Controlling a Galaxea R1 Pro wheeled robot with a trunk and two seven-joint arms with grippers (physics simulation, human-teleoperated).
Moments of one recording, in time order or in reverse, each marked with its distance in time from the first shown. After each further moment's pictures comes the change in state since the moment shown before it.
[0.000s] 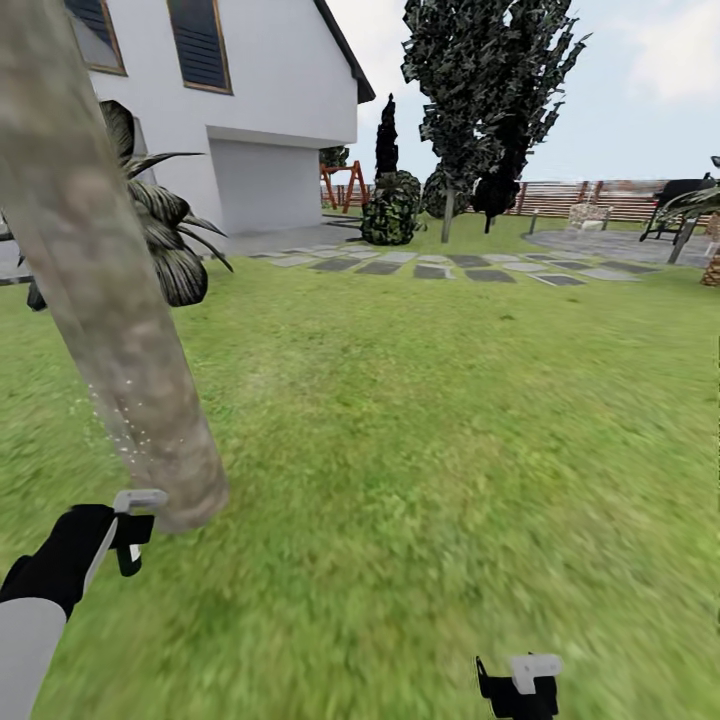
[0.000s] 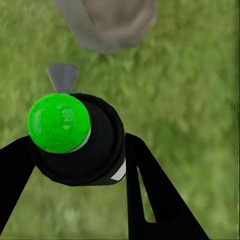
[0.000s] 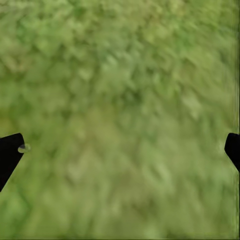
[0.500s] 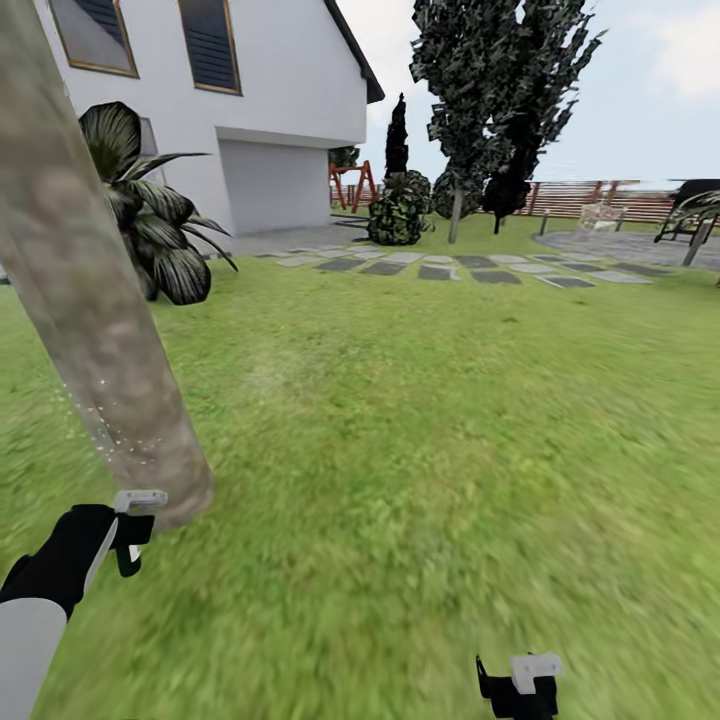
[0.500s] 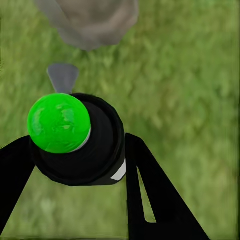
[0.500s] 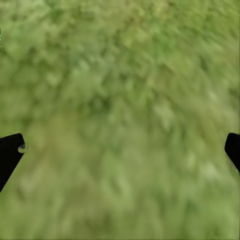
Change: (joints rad) left arm 0.000 -0.001 -0.001 0.002 -0.002 0.000 0.006; right arm 0.000 0.001 0.000 0.000 -0.002 0.000 0.000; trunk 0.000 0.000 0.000
